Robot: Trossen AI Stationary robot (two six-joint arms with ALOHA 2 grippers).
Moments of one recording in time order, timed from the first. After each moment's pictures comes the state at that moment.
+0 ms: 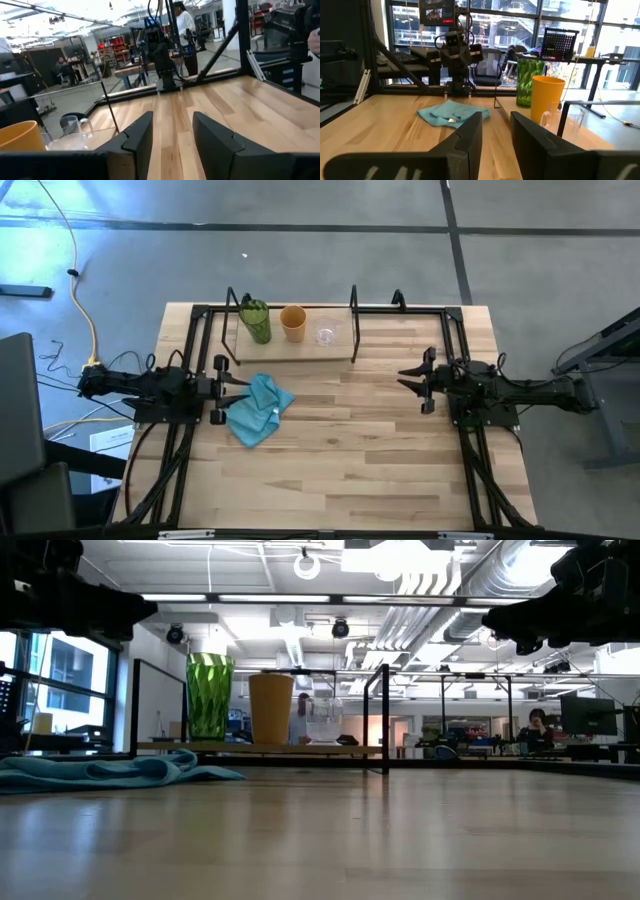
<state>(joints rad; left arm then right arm) -0.03 0.01 0.01 0.04 -0.15 0.24 -0.10 0.24 0.01 0.31 0.00 -0.09</state>
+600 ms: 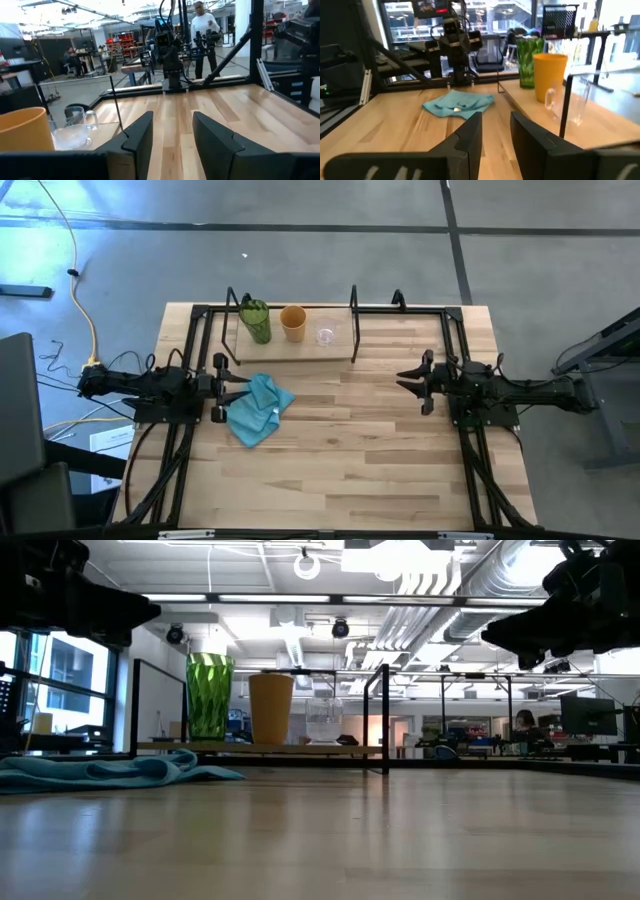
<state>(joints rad) -0.03 0.01 0.01 0.05 -0.20 0.16 -0.10 0.24 0.01 0.24 0.02 0.04</state>
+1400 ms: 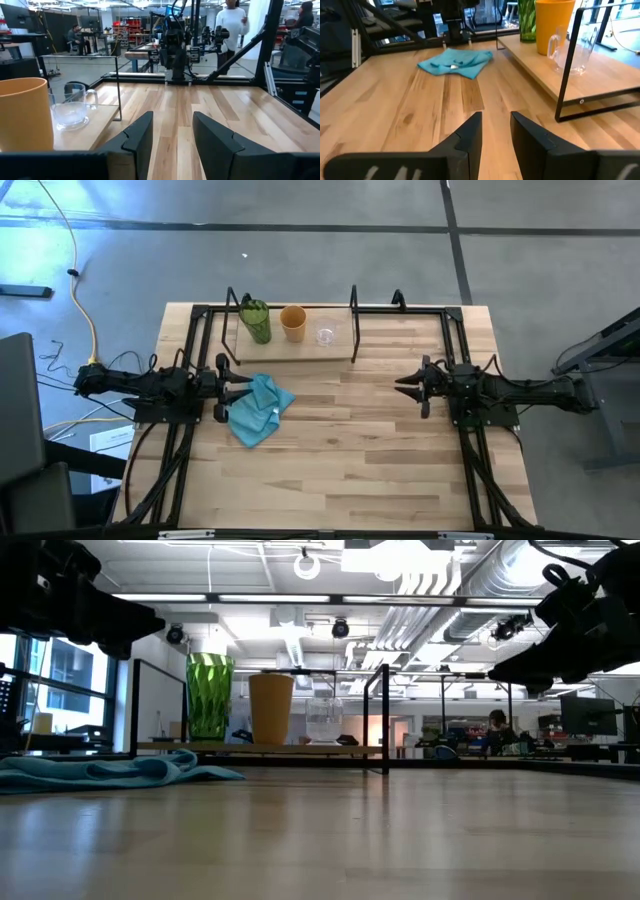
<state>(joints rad) -0.03 0.06 0.01 0.05 -0.25 0.01 -0.10 0.24 0.01 0.03 0.02 0.08</state>
